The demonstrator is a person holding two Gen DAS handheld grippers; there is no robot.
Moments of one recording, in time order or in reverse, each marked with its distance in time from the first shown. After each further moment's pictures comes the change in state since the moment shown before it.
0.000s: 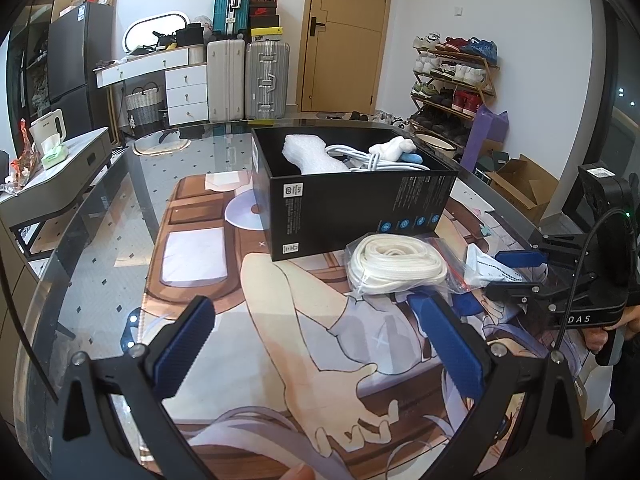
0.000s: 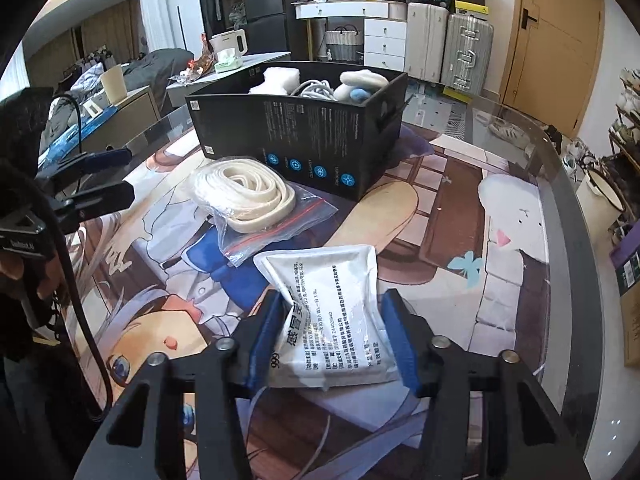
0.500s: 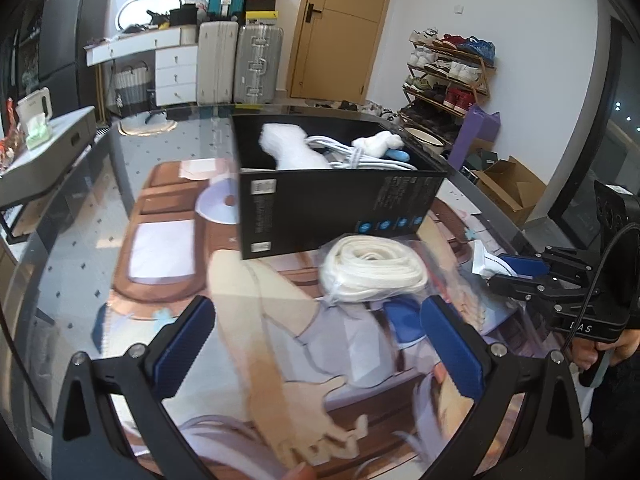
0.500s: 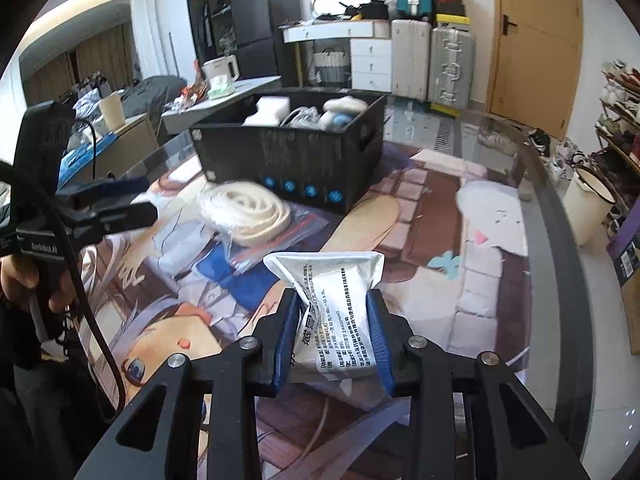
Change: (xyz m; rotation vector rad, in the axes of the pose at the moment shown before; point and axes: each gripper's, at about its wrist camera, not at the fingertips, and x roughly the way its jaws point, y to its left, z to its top) left arm 0.014 -0.005 0.010 -0.053 0.059 -0.083; right arm -0.028 -0.004 -0.010 0.059 -0.093 -0.010
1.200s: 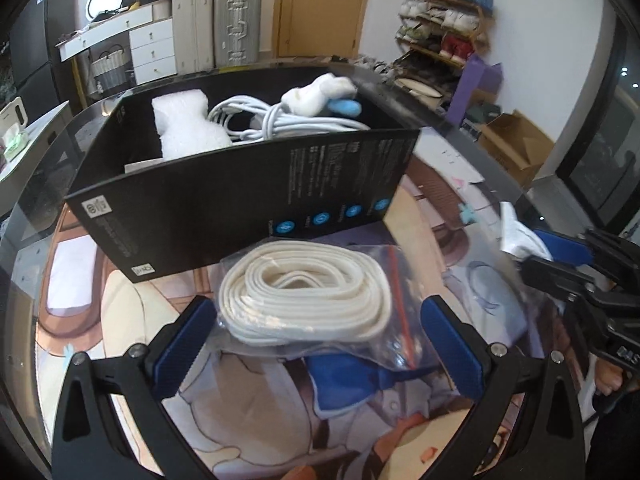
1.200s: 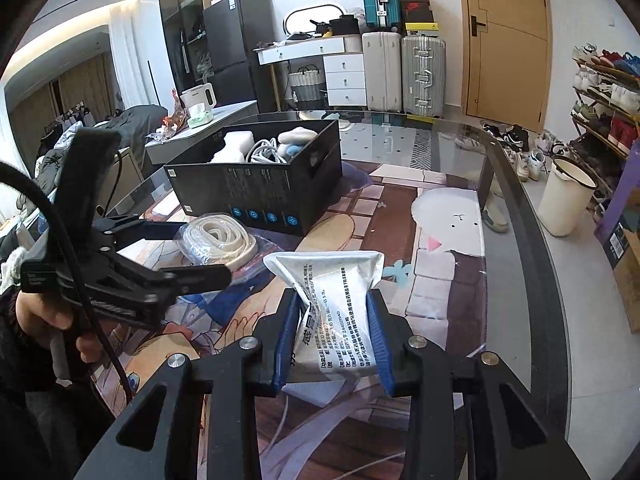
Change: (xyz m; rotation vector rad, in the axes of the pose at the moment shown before) left arm 0.069 -0.061 0.020 0.070 0.183 0.053; right arm -0.027 -0.026 -0.001 0.081 -0.064 -0.037
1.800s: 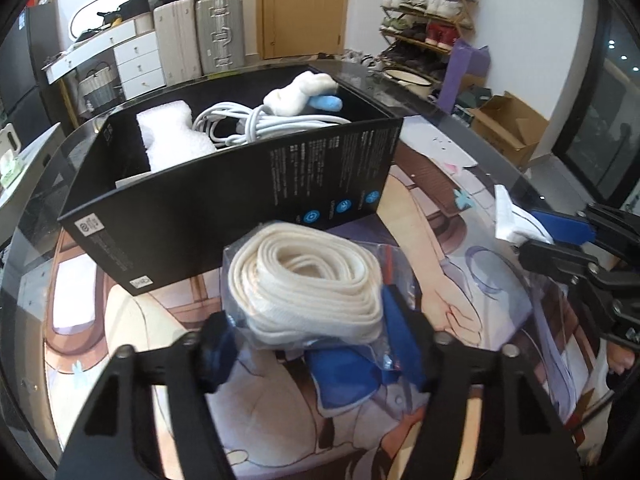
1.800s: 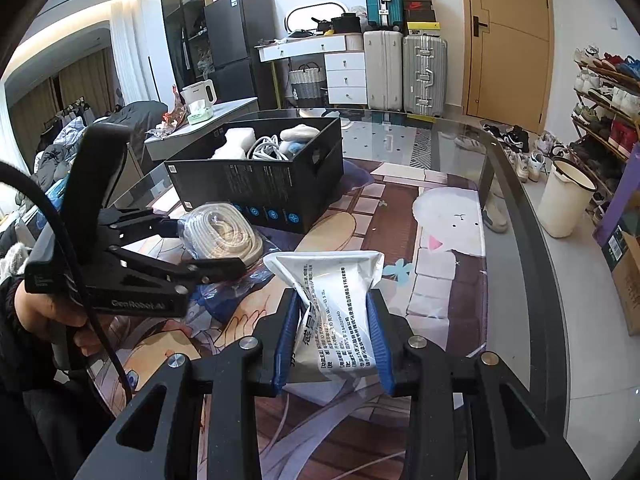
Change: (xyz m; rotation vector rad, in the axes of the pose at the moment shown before) left arm -0.002 -0.007 0.001 0.091 -0.001 -0.017; right arm 0.000 0.004 0.001 -0.011 0.010 -0.007
